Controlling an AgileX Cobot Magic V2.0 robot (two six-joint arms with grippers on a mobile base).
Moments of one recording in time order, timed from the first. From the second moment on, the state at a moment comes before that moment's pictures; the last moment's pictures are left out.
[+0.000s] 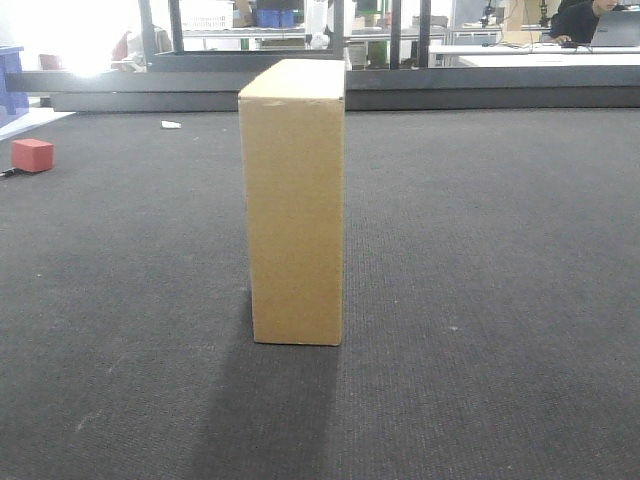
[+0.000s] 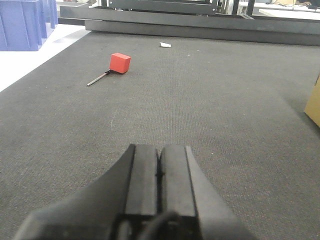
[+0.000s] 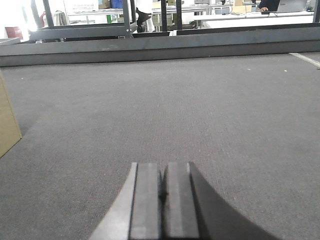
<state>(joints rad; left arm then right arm) -0.07 -0.01 0.03 -0.08 0.12 0.05 -0.03 -0.01 0.03 0.05 0.08 0.08</state>
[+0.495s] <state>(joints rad) -0.07 -0.01 0.03 -0.08 0.12 0.05 -0.03 -0.01 0.03 0.05 0.08 0.08</state>
